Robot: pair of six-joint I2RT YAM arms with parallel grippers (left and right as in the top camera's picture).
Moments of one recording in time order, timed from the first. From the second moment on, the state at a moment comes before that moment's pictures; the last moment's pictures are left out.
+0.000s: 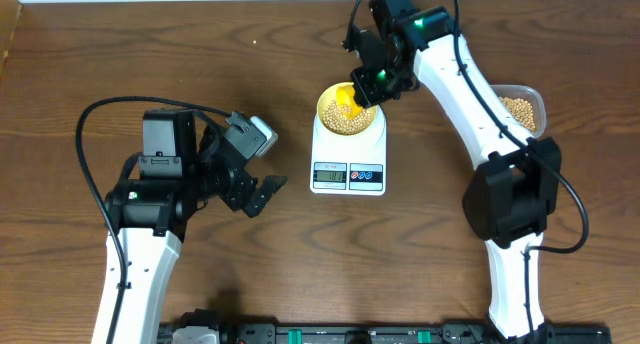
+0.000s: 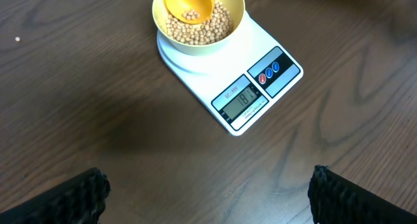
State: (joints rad) left arm -0.05 1.13 1.02 -0.86 0.52 0.60; right arm 0.40 2.24 2.14 -1.21 -0.37 -0.07
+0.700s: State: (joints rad) left arm -0.05 1.13 1.02 -0.86 0.52 0.60; right arm 0.38 2.14 2.14 -1.22 -0.41 -0.07
